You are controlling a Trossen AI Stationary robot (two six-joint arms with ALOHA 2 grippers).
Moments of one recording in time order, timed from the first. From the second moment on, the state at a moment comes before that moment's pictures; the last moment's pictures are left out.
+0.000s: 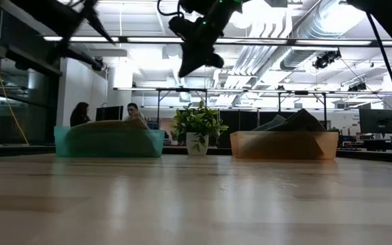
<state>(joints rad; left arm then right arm) 0.40 0.56 0.70 -0.51 -0.20 -1.04 -0.32 2.05 2.02 -0.83 0.01 0.25</state>
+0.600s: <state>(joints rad) 0.70 1.21 0.90 -0.23 -0.01 -0.95 -0.15 1.96 2.02 -1.42 0.41 0.43</state>
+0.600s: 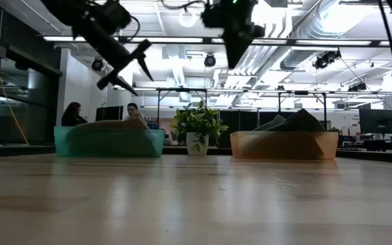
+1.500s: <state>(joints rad) 0.80 1.64 1.20 -0.45 -0.07 -0.95 -0.08 1.77 2.01 -1.49 0.53 0.52</state>
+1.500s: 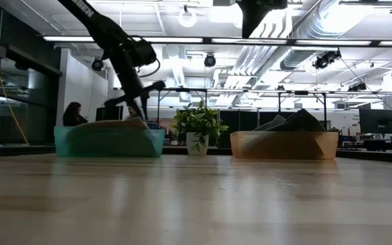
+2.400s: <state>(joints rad) 0.78 1.69 1.08 -0.62 -0.11 -0.95 -0.08 1.77 2.01 -1.49 0.54 0.50</state>
